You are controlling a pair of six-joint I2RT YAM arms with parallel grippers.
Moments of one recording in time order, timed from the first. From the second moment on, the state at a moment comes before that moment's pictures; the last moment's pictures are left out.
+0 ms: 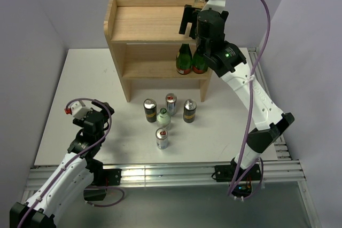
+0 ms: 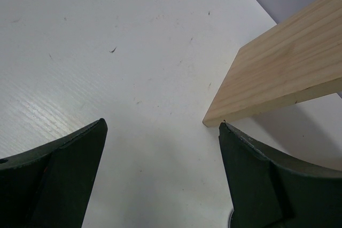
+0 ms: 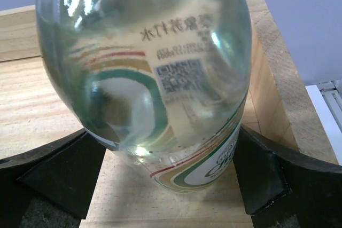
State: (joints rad) left arm -0.37 0.58 0.30 -0.11 -0.70 -0.83; right arm 0.61 1.63 2.01 -0.48 0.66 0.22
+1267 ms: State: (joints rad) left arm -0.38 0.59 0.30 -0.11 -0.71 -0.83; right arm 1.22 1.12 1.42 -0.56 1.02 0.35
